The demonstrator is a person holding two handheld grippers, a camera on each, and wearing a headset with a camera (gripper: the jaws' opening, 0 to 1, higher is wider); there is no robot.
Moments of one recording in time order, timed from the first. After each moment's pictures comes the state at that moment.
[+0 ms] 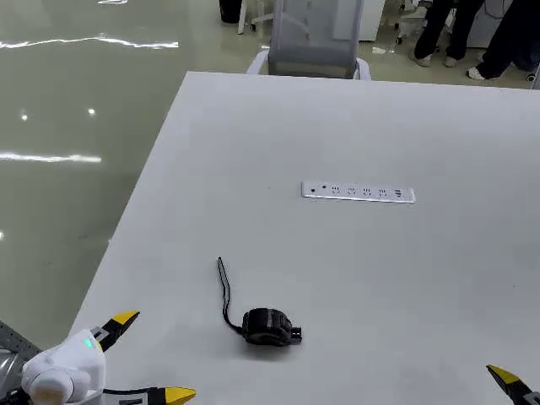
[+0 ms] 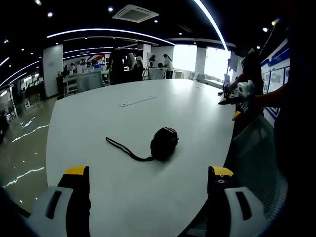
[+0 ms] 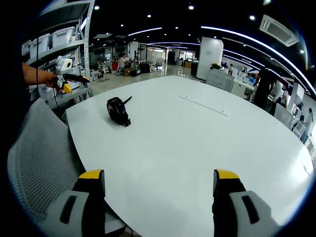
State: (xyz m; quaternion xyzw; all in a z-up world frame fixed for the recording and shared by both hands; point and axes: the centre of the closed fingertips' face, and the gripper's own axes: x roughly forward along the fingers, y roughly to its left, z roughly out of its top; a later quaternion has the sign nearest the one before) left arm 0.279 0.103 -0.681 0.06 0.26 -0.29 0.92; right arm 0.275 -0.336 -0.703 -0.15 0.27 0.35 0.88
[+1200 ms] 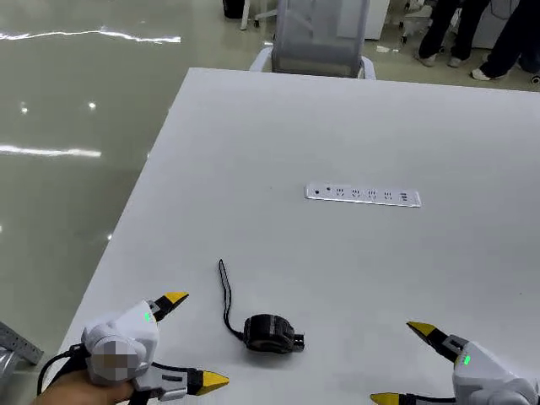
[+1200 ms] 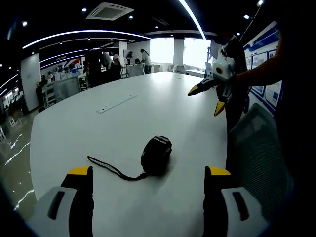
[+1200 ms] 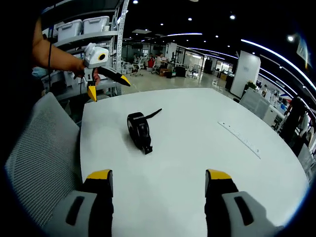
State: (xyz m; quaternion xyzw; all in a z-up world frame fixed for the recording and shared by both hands) left arm 0.330 0.046 -0.695 0.11 0.26 -0.38 0.88; right arm 0.328 -0.209 -0.696 -0.21 0.24 0.50 0.81
